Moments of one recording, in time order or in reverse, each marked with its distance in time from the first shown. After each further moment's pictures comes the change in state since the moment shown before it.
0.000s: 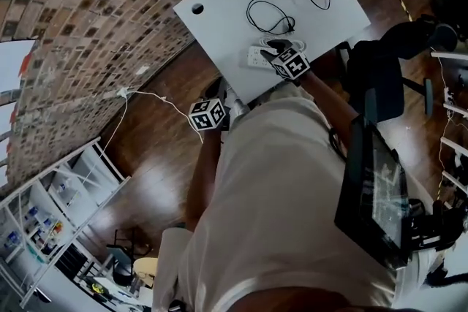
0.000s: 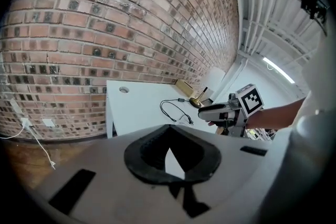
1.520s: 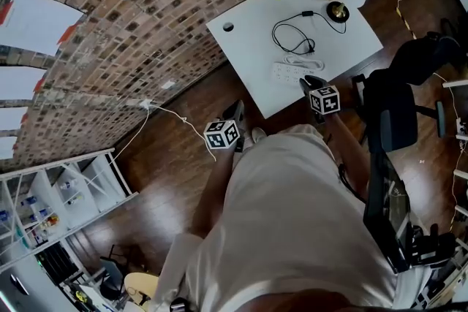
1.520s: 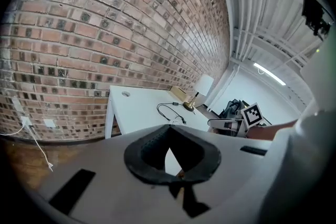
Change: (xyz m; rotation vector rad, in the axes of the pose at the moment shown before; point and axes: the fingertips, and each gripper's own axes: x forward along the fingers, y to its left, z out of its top) left arm -0.075 0.002 -0.025 0.017 -0.084 -0.054; right arm -0.073 0.025 -0.059 0.259 -0.190 -0.190
